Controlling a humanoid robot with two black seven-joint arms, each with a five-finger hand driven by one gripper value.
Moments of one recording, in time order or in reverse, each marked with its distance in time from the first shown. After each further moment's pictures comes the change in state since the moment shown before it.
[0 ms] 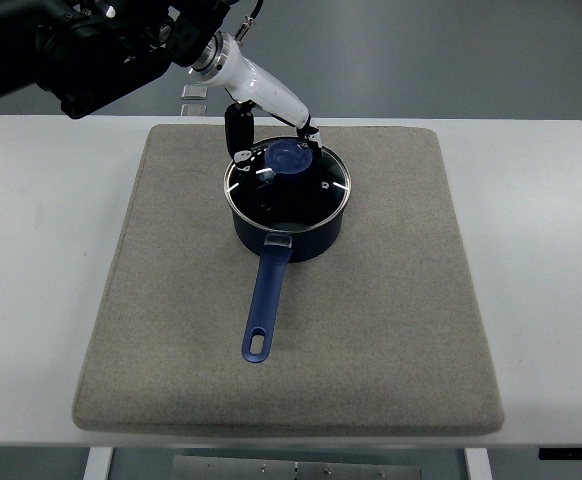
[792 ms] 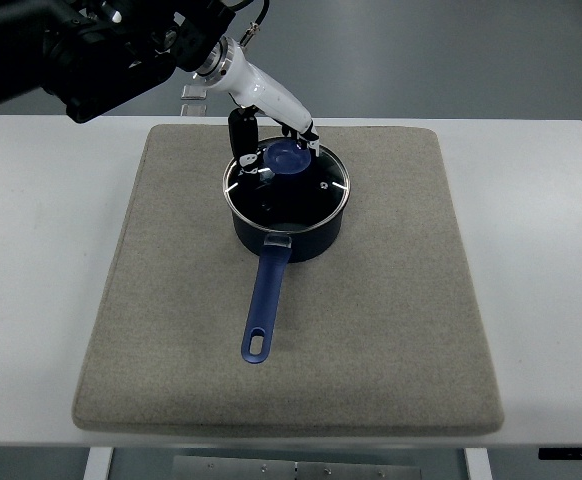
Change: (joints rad) left arm 0.005 -0.011 0.000 -0.001 0.013 0.005 0.000; right arm 0.000 0.000 0.000 0.000 0.000 0.000 0.000
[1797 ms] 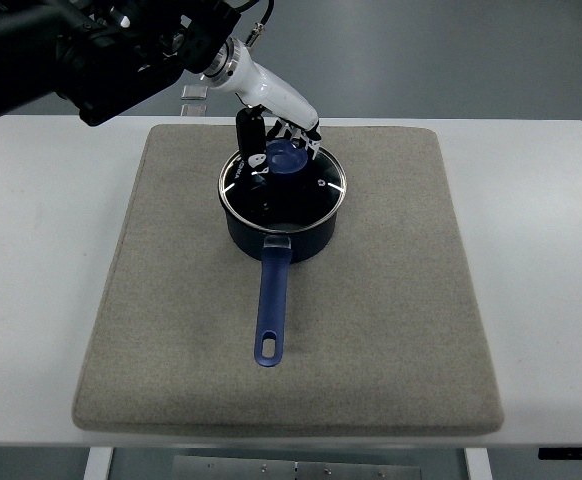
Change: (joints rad) left arm 0.018 -0.034 -0.005 0.055 -0.019 0.012 0.000; right arm 0.000 0.000 0.000 0.001 0.000 0.000 0.000
